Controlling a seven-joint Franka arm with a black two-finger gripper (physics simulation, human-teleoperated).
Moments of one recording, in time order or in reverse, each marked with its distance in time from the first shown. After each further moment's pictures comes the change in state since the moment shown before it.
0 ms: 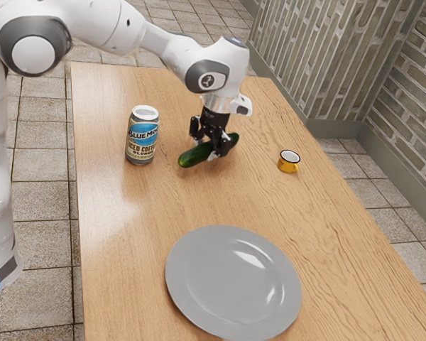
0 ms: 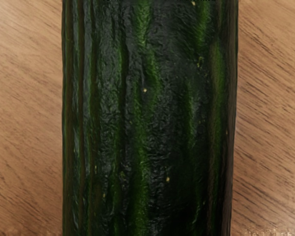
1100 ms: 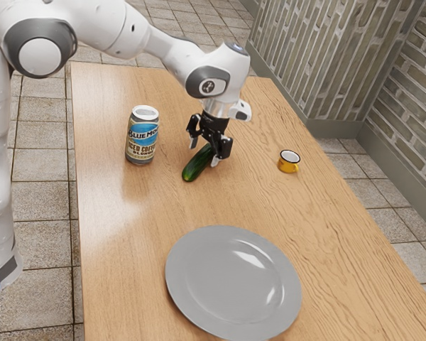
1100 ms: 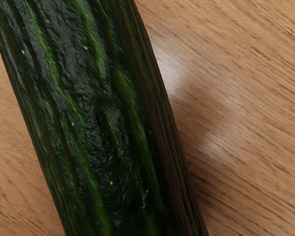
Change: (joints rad) arm -0.007 0.044 0.012 0.000 0.027 0.014 0.006
